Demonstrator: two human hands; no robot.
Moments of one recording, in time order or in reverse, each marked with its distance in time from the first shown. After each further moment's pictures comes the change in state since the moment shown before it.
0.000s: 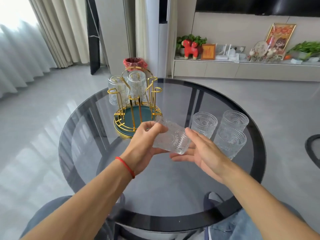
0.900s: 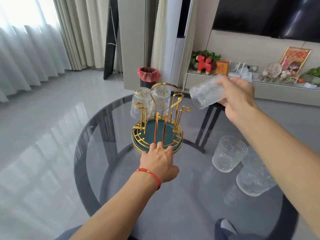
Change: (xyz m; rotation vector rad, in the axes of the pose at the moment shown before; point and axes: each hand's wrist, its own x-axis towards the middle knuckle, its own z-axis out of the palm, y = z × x) left_hand 0.043 0.003 -0.042 1.695 -0.085 0.130; right_hand 0.150 -0.149 0.006 0.041 0.636 -0.364
